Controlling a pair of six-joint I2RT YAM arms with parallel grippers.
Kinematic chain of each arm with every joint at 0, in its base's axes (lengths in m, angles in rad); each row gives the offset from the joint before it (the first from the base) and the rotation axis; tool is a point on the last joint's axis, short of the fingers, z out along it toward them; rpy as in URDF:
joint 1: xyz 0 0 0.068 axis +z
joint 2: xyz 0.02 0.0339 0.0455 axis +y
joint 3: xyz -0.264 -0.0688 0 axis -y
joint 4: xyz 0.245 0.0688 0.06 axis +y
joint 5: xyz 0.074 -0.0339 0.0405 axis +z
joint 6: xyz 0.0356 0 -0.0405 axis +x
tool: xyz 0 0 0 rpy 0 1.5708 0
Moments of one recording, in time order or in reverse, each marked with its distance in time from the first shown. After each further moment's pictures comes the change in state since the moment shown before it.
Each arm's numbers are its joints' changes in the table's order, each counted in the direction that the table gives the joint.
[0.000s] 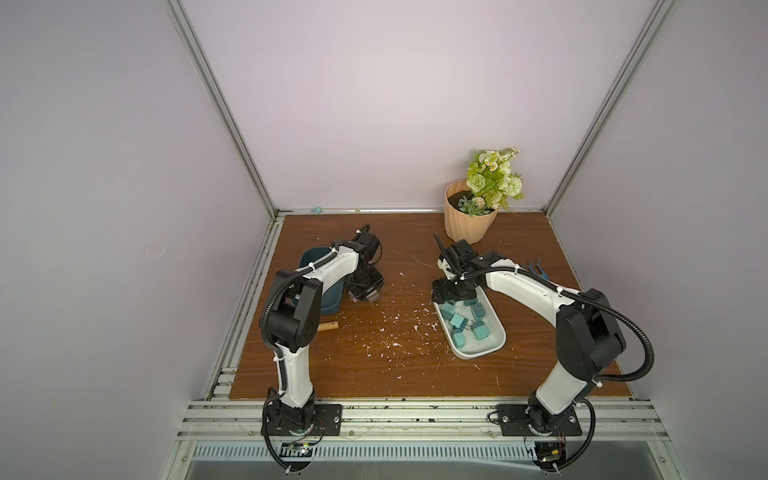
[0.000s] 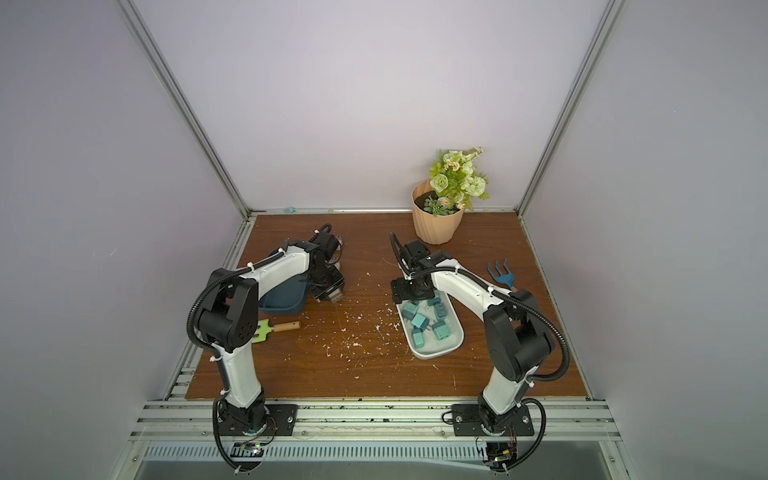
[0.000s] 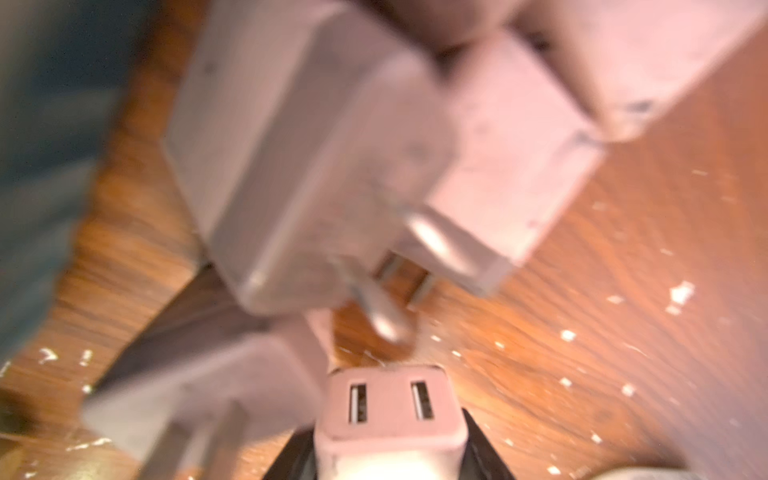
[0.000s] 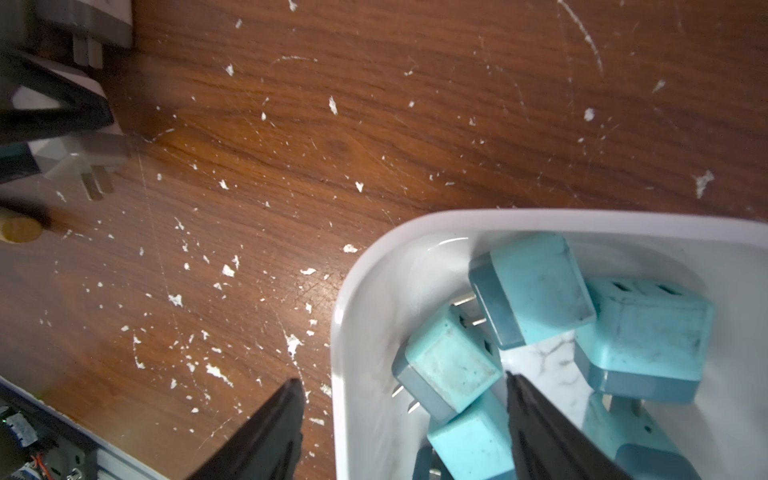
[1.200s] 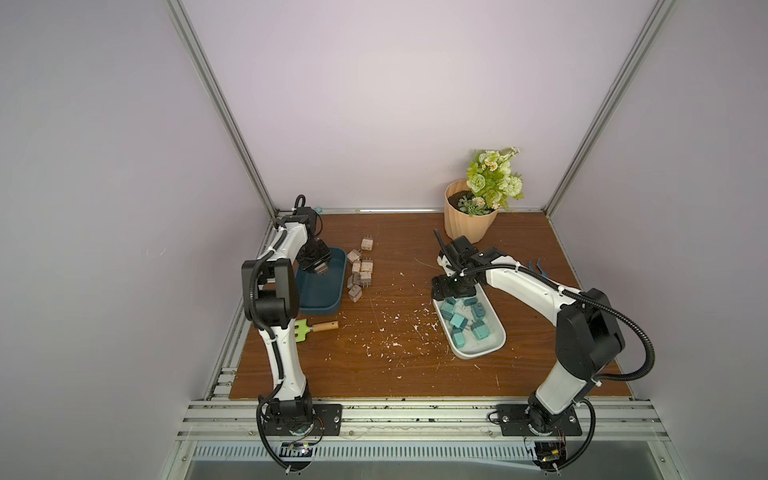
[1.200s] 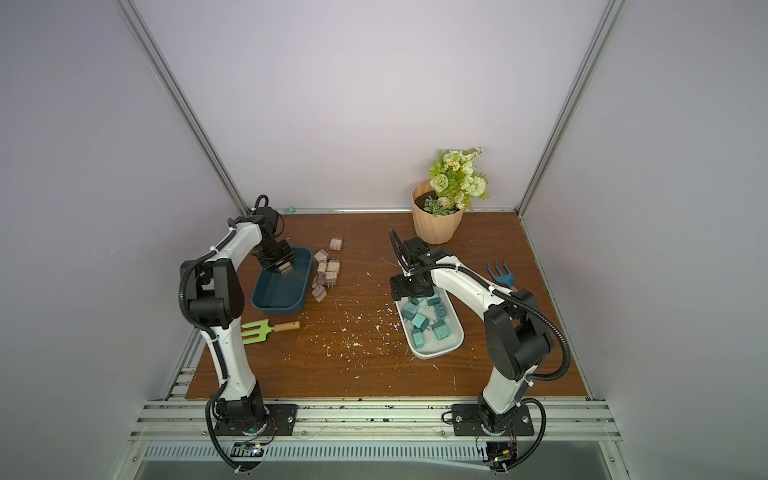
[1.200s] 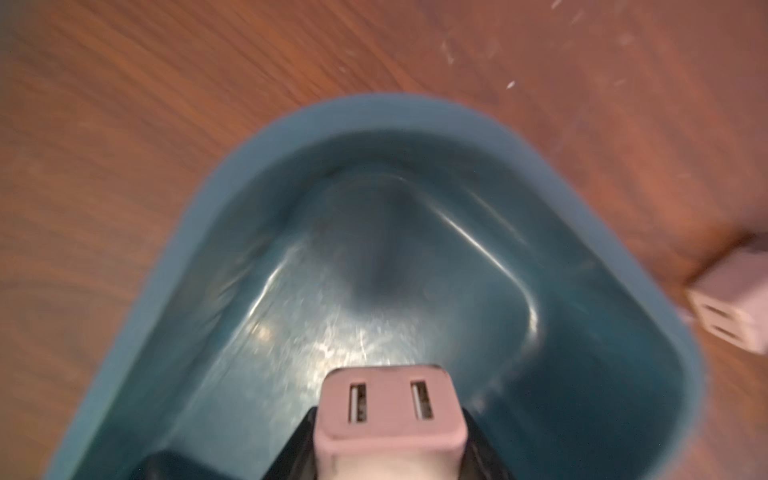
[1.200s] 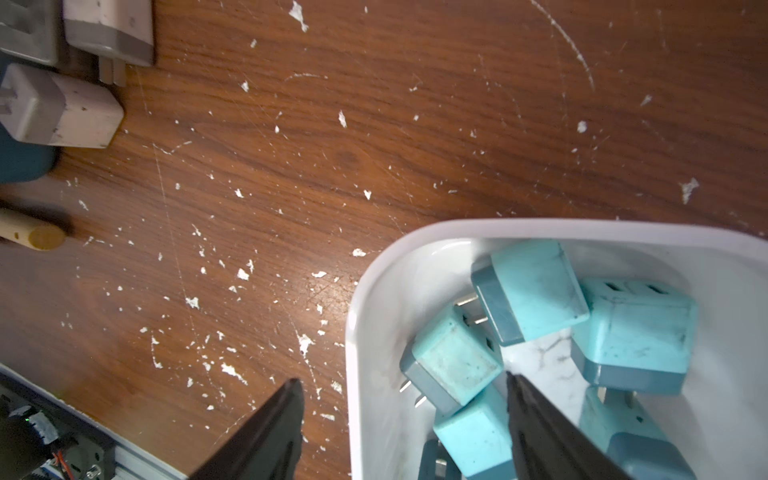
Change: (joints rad) left arm 0.441 0.220 0.341 0.136 0.088 0.433; right arm 0.000 0.014 0.062 0.044 0.002 -0.002
